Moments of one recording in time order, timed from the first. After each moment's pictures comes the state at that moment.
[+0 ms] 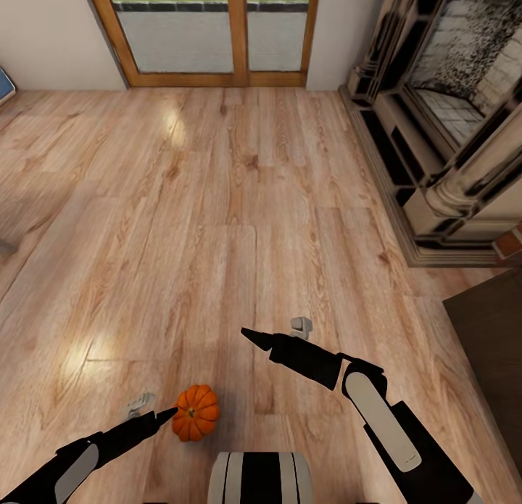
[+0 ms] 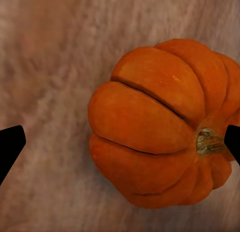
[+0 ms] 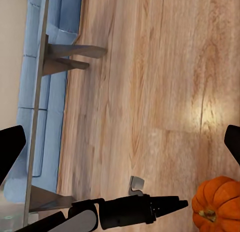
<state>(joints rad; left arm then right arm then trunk) -0.47 0.33 -0.34 -0.51 0.84 0.22 -0.52 -0.43 -0.10 0.42 -1.55 -1.04 0.61 0.18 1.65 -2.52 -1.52</state>
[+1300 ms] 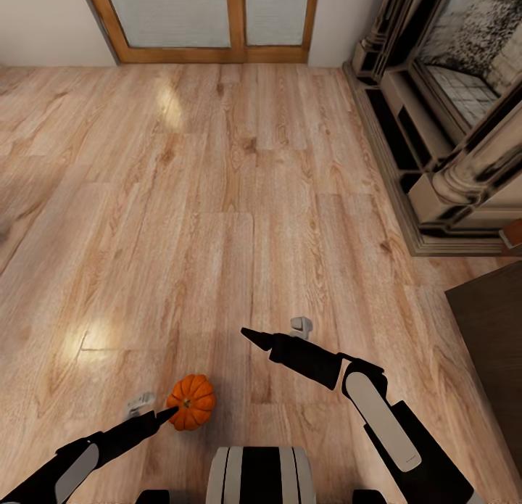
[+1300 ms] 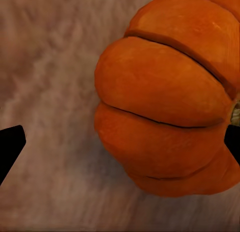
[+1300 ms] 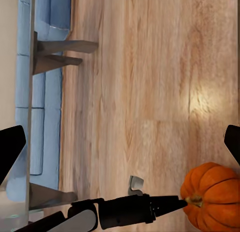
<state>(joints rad) -0.47 0.33 -0.34 -0.51 0.84 0.22 -0.52 -0.43 -0.10 0.42 -1.55 -1.04 0.61 0.18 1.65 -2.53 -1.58</state>
